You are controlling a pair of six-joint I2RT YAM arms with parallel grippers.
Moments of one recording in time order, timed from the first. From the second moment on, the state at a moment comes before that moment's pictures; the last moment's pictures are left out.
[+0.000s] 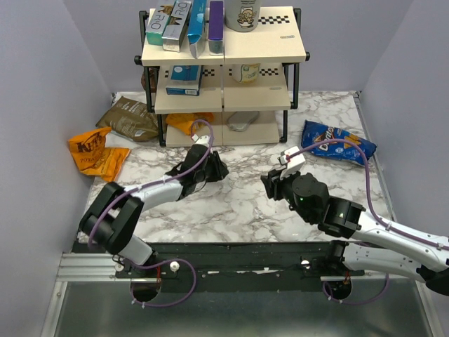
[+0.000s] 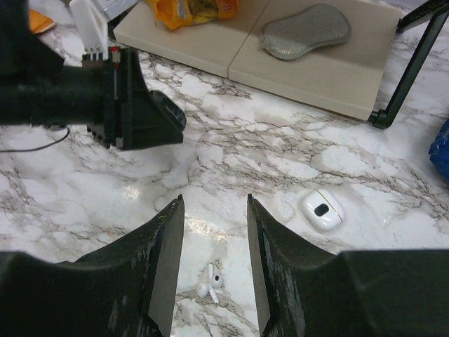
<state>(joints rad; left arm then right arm) -0.60 1.51 0.72 0.21 0.06 -0.66 1.10 0.86 0.76 -0.21 0.59 0.21</state>
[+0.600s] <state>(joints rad) -0.49 1.74 0.89 0.07 0.23 -0.57 1.10 0.86 0.73 -0.20 0.56 0.24</state>
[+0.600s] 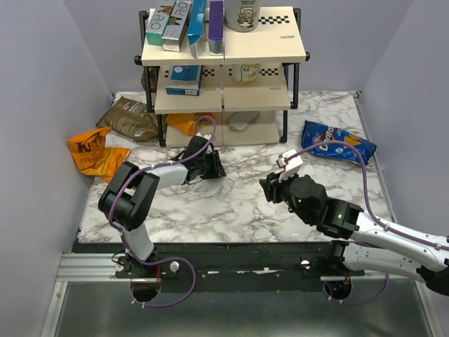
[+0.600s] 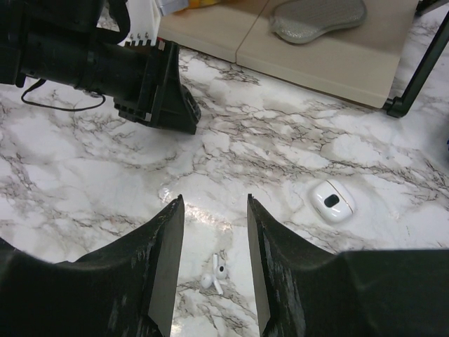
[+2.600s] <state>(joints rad) -0.91 1.76 1.24 -0.16 -0.13 -0.58 1.08 0.60 0.81 -0.39 0.65 0.49</state>
